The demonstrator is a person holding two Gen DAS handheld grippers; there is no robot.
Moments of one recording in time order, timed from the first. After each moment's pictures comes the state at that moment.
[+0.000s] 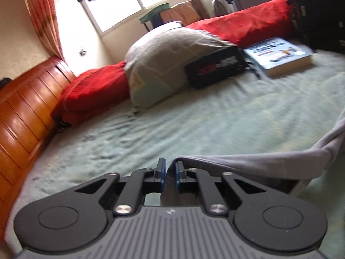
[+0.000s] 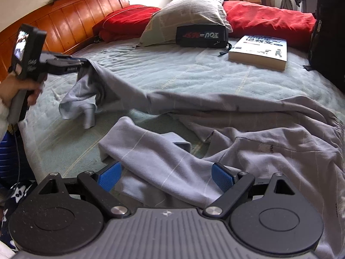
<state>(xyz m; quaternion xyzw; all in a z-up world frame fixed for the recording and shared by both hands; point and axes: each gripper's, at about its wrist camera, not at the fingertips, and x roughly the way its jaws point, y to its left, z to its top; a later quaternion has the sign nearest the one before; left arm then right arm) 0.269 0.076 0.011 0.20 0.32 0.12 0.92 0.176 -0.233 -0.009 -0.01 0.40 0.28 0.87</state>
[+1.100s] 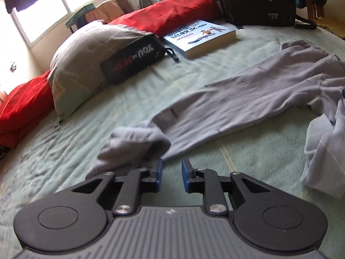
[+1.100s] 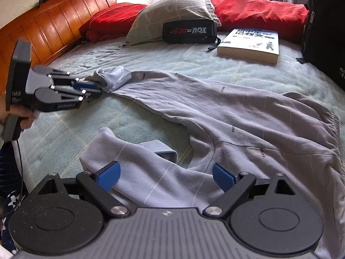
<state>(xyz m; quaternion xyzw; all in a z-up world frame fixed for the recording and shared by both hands) 0.253 0.034 -0.029 0.21 0.37 -0.09 0.90 0.198 -0.235 -0.011 0.00 0.42 0.26 0.87</state>
